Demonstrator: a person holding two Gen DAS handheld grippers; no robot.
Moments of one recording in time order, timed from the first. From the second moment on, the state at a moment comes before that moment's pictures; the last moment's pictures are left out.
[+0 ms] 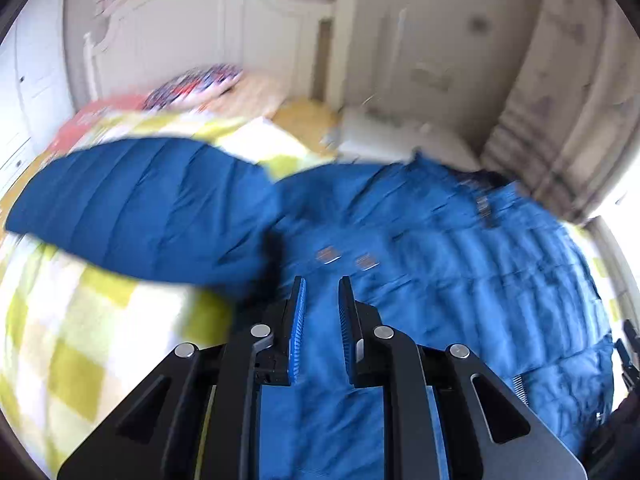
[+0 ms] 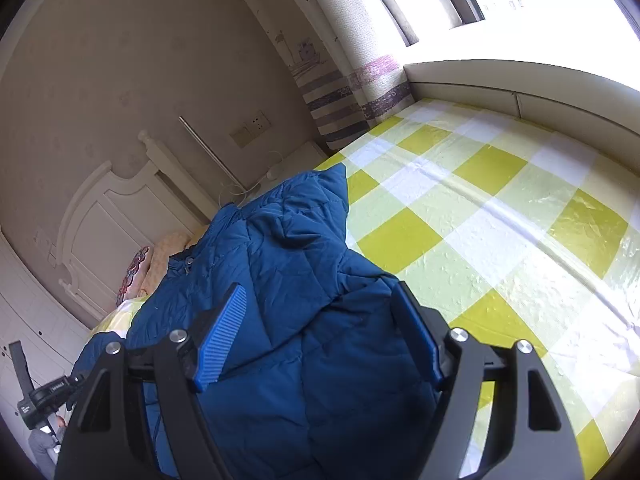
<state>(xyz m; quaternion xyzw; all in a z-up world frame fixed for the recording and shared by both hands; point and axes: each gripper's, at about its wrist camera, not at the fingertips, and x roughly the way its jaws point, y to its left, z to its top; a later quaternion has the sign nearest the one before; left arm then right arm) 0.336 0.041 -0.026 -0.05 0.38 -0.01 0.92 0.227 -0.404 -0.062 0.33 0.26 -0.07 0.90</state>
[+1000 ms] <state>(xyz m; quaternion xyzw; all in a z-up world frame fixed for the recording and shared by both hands) 0.373 -0.022 -0.091 0.02 0.41 -0.07 0.91 0.389 -0.303 -0.013 0.05 0.36 0.00 0.93</state>
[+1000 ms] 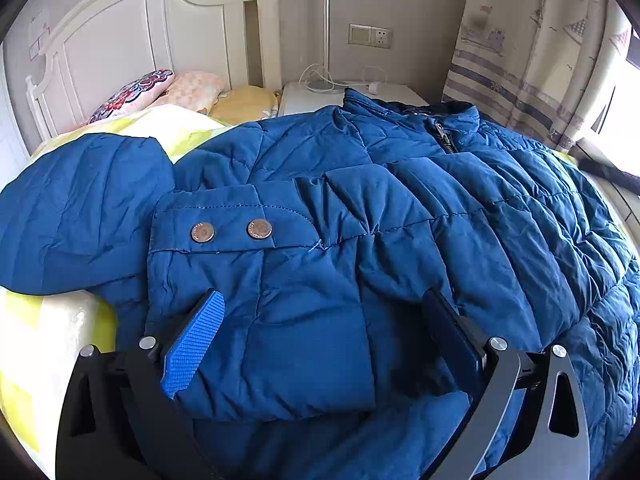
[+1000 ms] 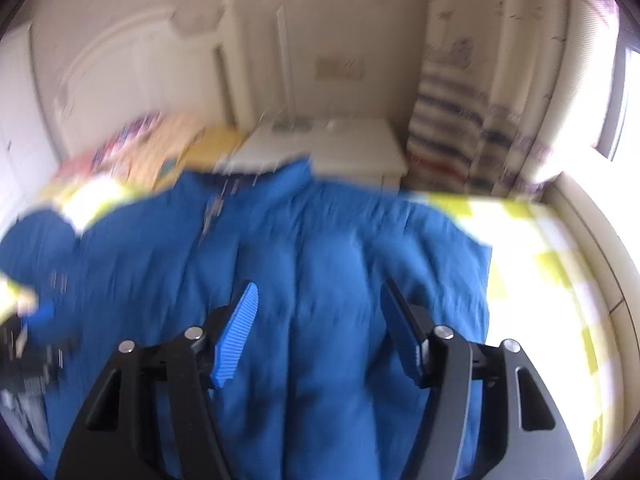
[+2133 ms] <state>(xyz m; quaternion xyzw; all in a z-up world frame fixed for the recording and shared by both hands) 0.368 -0.006 -0.085 -0.03 0.39 -0.10 0.92 0.347 -0.253 -0.002 0.02 0.37 0.01 0.93</state>
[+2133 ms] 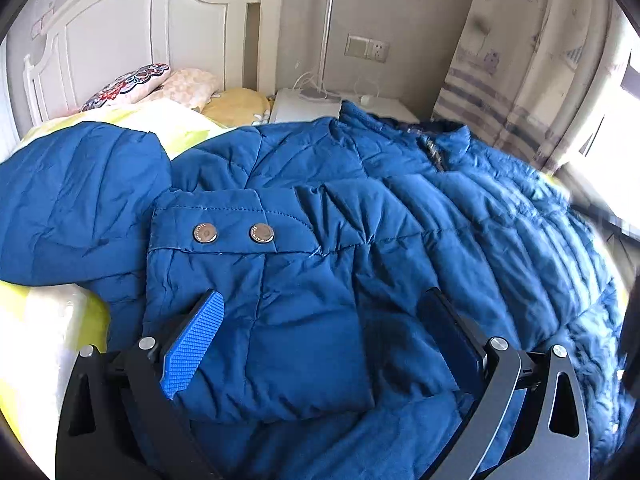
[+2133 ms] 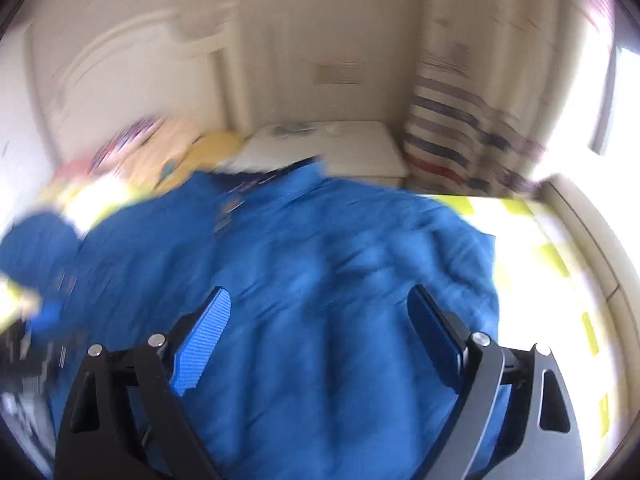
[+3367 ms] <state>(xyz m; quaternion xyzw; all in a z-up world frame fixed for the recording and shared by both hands) 0.345 0.138 0.081 -0.25 0.14 -0.13 0.95 0.279 -0.274 0.004 0.12 0.16 0.02 0.98</state>
